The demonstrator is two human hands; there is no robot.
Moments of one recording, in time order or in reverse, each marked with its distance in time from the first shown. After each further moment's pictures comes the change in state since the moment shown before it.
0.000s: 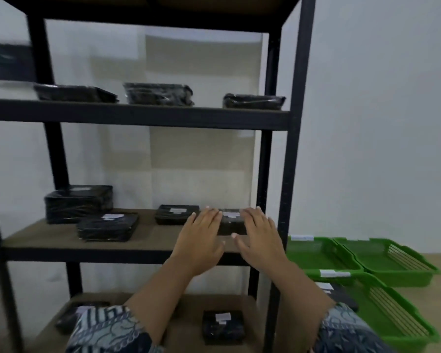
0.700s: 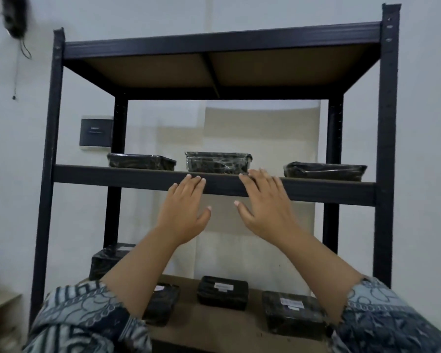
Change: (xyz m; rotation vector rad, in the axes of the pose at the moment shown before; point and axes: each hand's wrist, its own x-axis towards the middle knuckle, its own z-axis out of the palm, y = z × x) left_hand 0.100 -0.184 -0.132 0.240 0.384 -0.204; right_hand 0.213 -0.112 -0.080 -0.070 0.409 -0.361
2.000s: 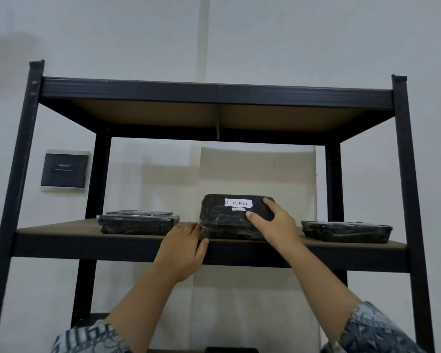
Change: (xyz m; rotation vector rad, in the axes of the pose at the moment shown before) left_hand 0.093 -0.110 0.035 -0.233 -0.045 0.111; right_hand 0.135 -0.010 0.018 0.611 0.074 0.687
